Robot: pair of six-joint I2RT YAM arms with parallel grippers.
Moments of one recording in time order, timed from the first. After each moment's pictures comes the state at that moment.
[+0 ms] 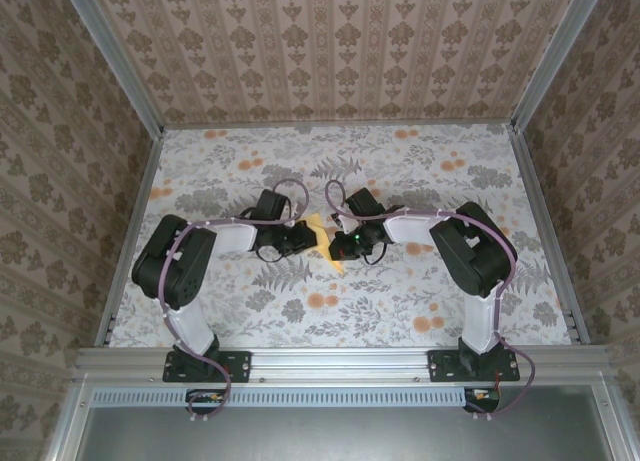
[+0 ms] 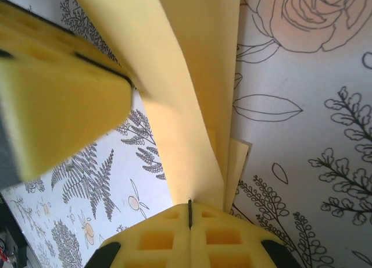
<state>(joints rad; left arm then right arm) -0.51 1.77 0.85 -0.04 0.58 -0.67 0.58 1.94 1.08 -0.27 -0.53 0.41</state>
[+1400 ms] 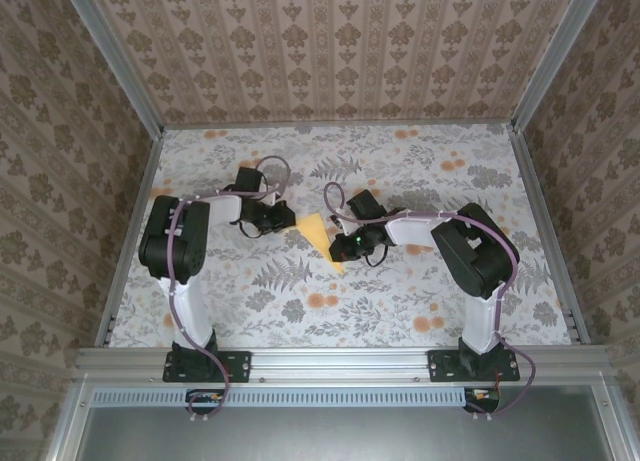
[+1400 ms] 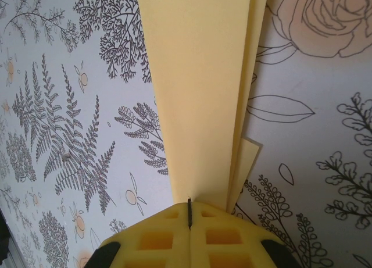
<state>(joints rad) -0.27 1.96 1.10 -0.27 0.64 -0.37 0.58 1.92 1.05 -0.24 -0.52 0.34</state>
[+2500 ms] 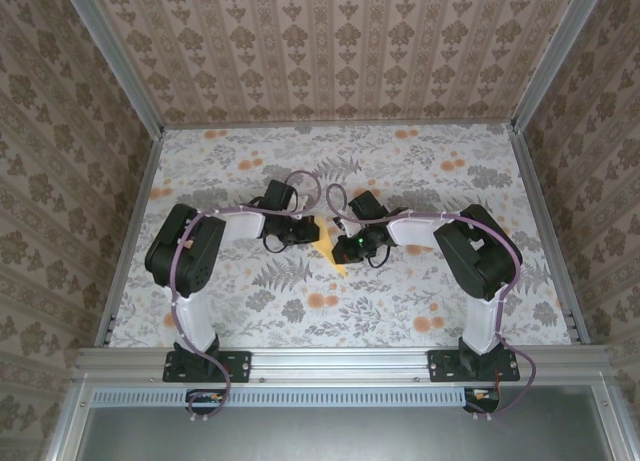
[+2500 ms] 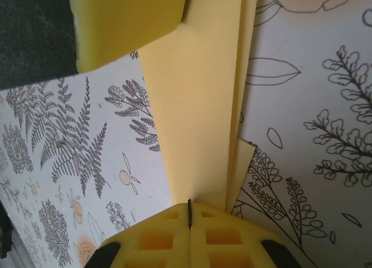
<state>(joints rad) -0.50 1.88 0.98 -0.12 0.54 -0.44 0.58 1.90 1.04 -0.28 -0.52 0.35</state>
